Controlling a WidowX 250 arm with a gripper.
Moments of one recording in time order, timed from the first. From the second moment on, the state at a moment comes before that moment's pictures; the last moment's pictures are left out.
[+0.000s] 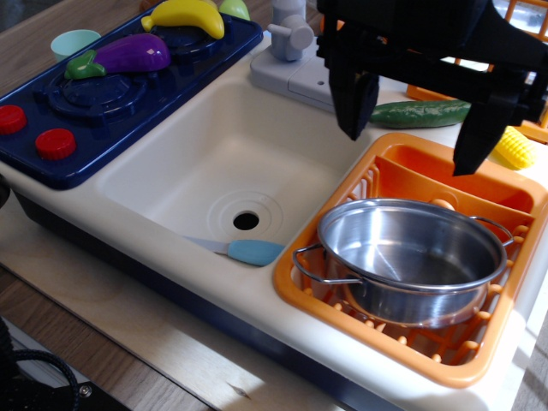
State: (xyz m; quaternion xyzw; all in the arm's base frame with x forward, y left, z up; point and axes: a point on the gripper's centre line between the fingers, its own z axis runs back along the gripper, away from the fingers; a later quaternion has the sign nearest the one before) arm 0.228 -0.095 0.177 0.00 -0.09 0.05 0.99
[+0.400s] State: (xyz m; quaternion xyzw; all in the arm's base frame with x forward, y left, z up) arm 0.226 -0.095 0.168 0.02 -0.07 0.09 0.99
